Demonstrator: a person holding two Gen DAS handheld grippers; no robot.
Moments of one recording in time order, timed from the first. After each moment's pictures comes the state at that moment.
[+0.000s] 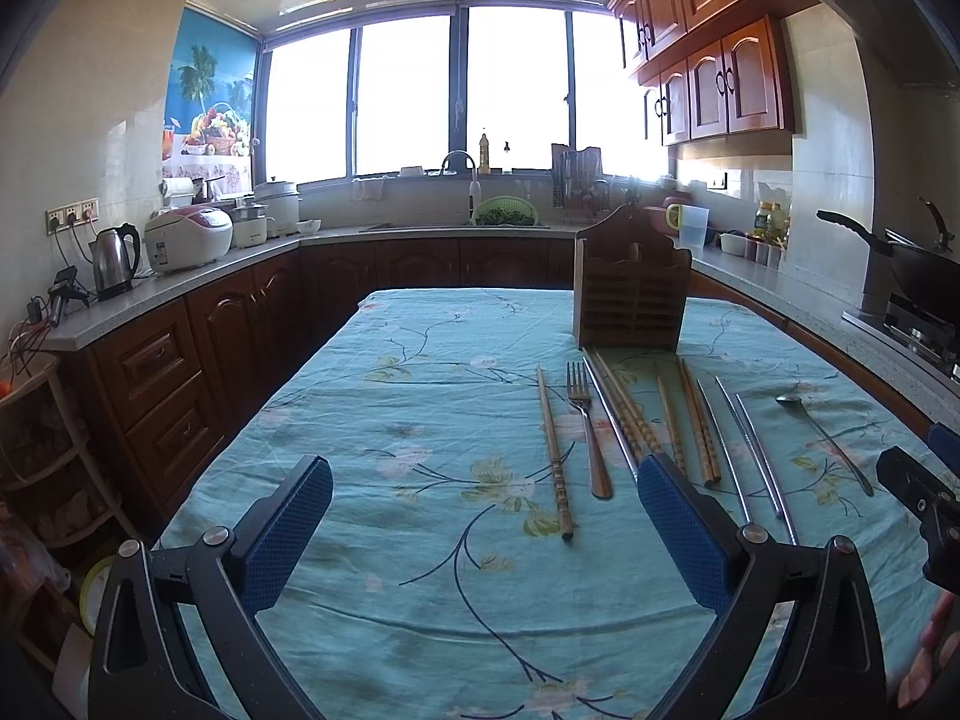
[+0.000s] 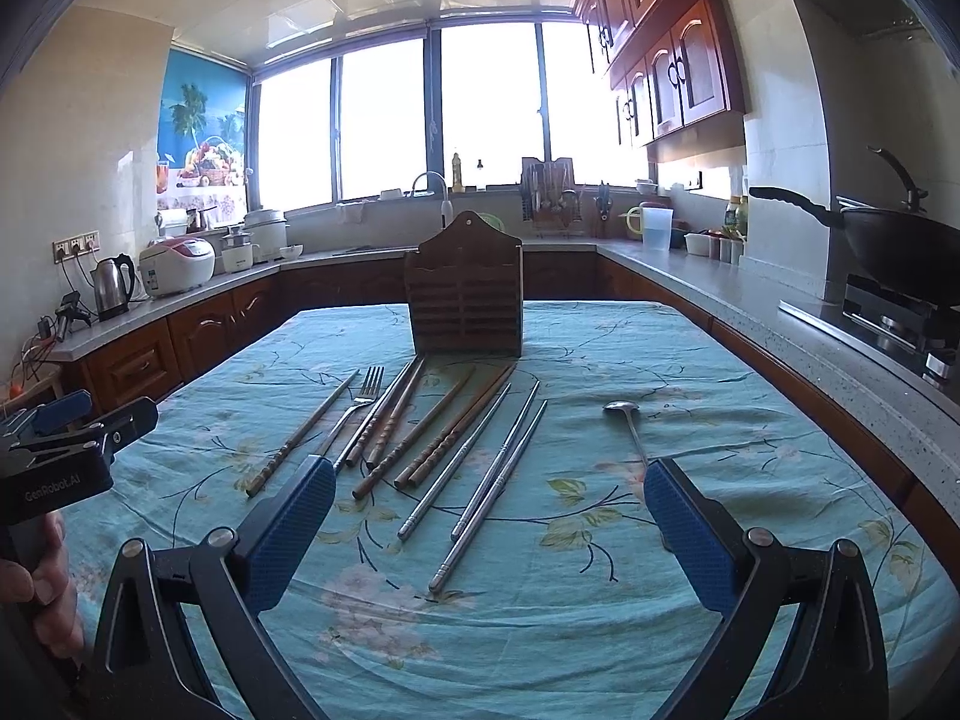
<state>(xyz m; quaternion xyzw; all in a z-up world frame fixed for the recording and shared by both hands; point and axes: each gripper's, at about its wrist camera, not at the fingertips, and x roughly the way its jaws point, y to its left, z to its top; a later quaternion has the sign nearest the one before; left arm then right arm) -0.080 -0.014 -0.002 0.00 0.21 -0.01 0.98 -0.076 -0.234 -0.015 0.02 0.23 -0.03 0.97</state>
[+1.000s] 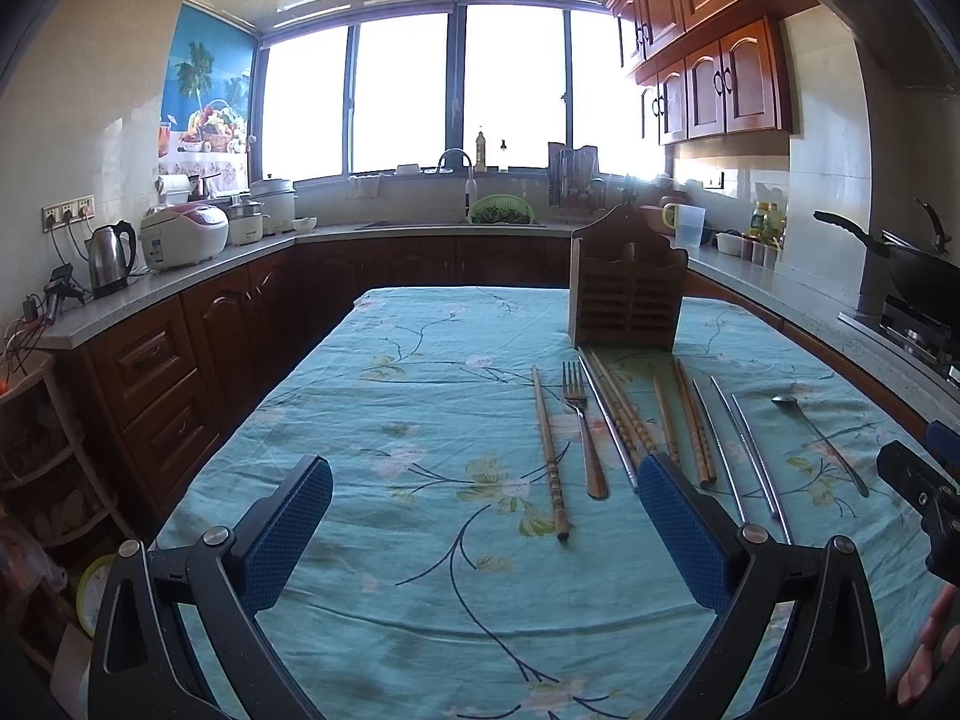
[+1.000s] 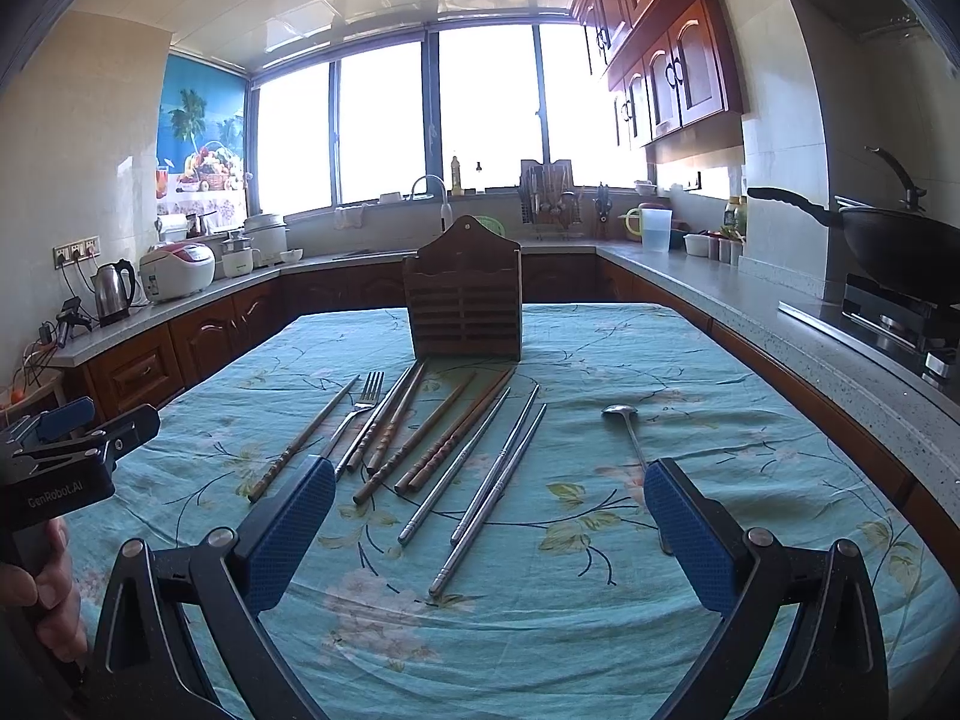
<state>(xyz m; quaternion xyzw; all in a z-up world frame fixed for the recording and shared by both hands) -0.079 -0.016 -0.004 0.00 0.21 -0.01 0.98 -0.077 -0.235 -0.012 0.03 0.23 -0.03 0.97</state>
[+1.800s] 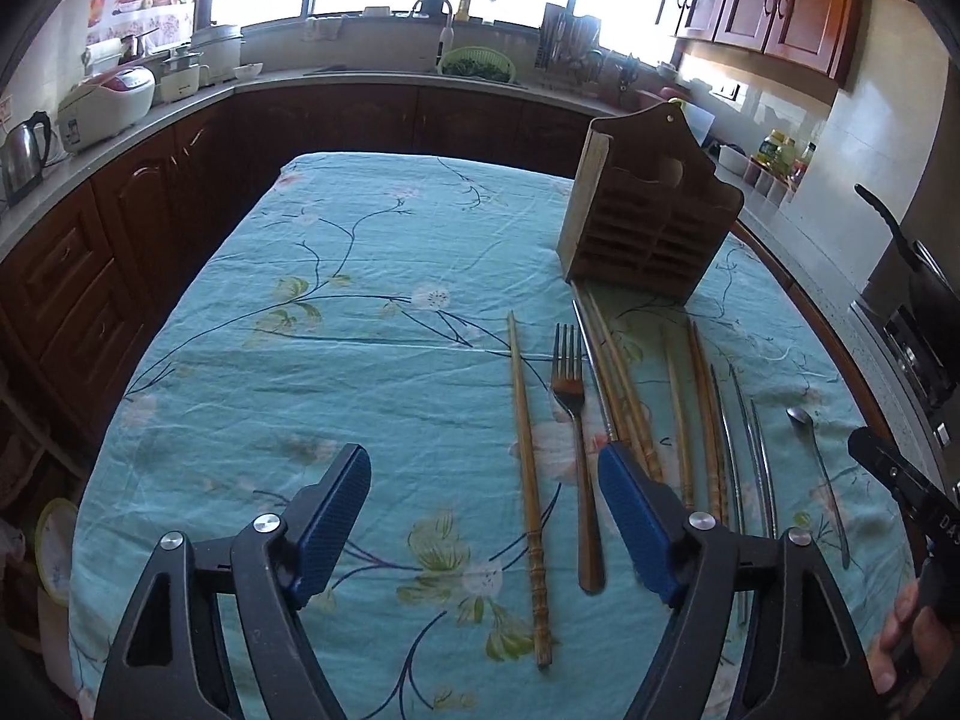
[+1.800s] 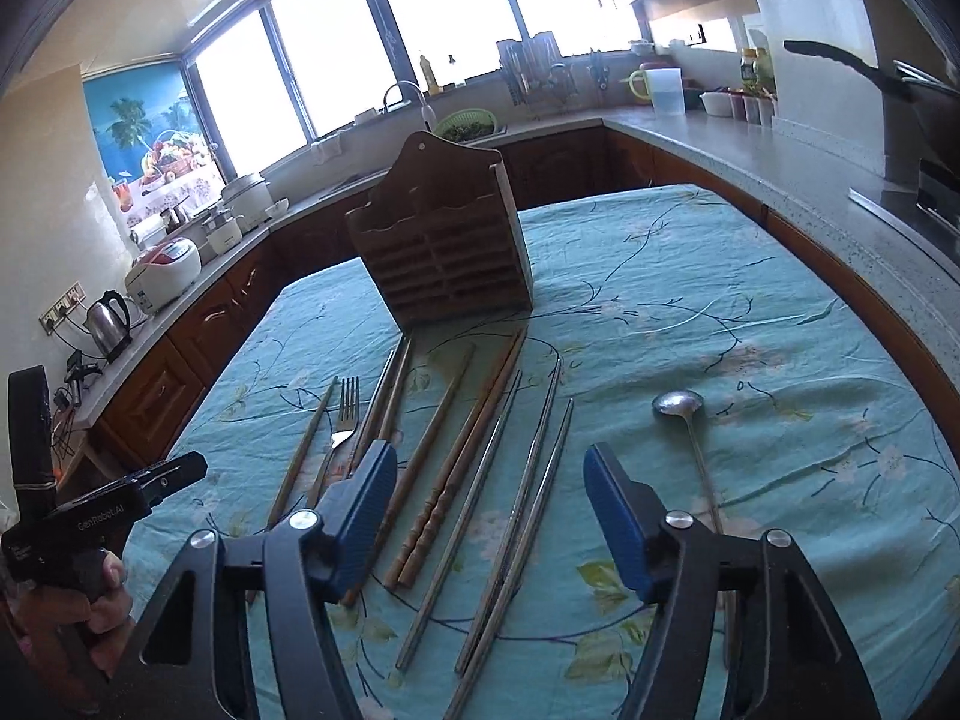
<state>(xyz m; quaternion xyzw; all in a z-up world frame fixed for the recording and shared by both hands) 0.111 0.005 0.024 -0.06 0.41 -0.08 0.91 0.067 -0.282 -0.013 0.13 0.36 0.00 0.92</state>
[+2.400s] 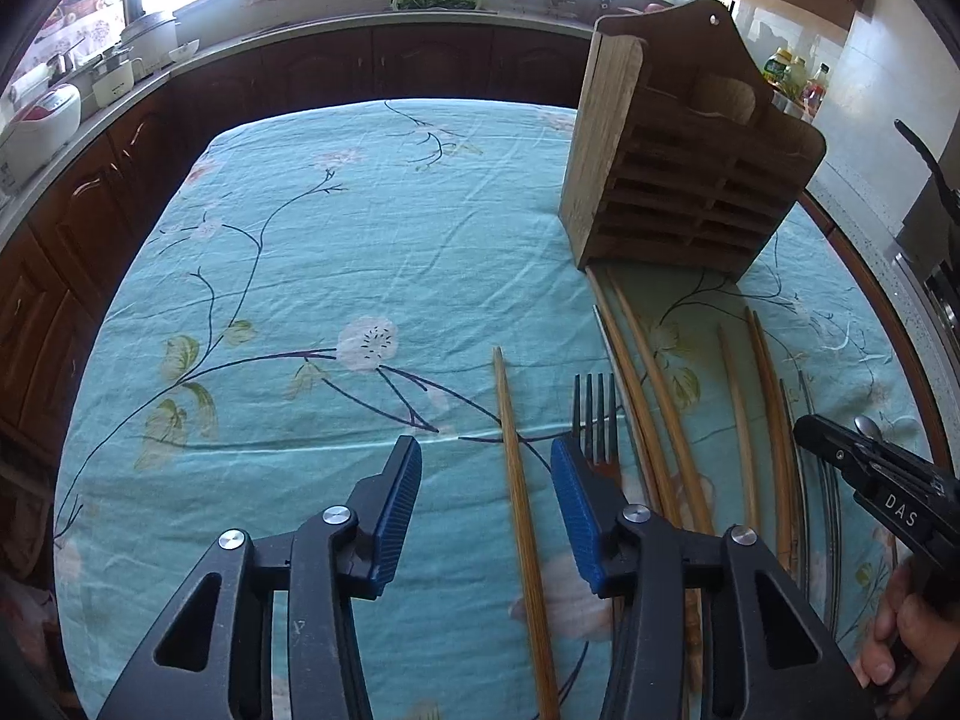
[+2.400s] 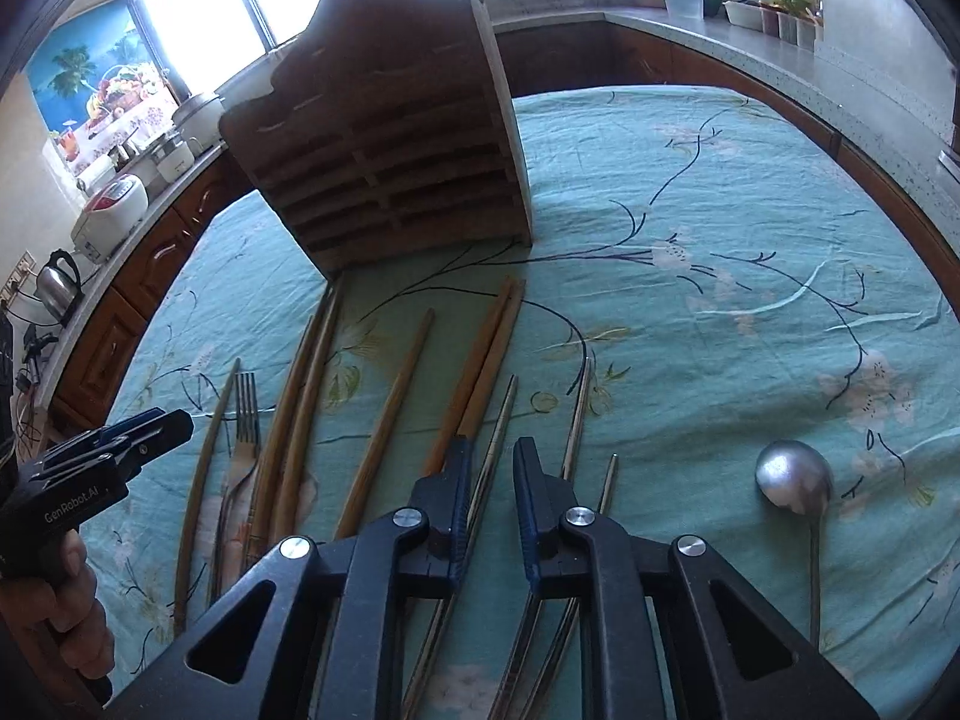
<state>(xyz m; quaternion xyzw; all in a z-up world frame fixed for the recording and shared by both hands) 0.253 -0.032 -0.032 0.00 0.48 -0.09 0.87 0.183 -0.284 -0.079 0.13 0.48 0.00 0.87</state>
